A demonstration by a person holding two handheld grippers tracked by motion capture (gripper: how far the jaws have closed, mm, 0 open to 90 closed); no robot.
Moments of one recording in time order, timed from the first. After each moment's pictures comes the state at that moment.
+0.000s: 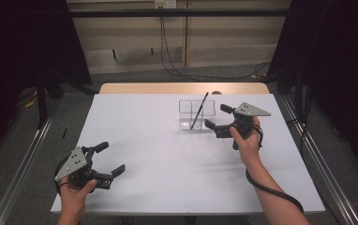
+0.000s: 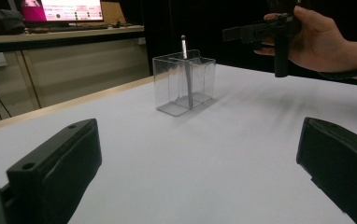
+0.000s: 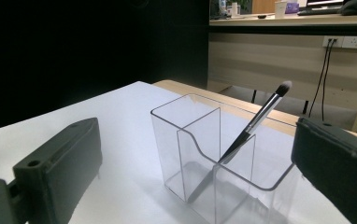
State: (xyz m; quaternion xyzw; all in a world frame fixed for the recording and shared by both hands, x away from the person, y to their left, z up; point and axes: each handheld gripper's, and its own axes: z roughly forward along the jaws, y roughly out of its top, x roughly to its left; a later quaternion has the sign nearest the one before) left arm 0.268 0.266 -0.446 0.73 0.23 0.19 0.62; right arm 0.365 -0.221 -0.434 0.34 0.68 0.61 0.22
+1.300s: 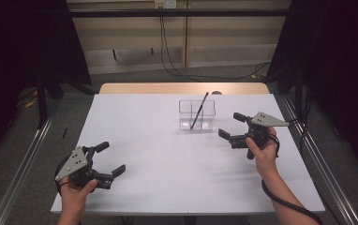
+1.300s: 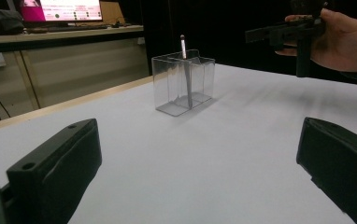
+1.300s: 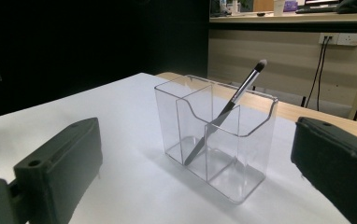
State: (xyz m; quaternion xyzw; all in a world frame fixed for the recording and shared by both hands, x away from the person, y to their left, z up) left arm 0.268 0.265 -0.447 0.73 0.23 0.19 0.62; right arm 0.329 -0.258 -0.437 0.34 0.69 0.60 0.21
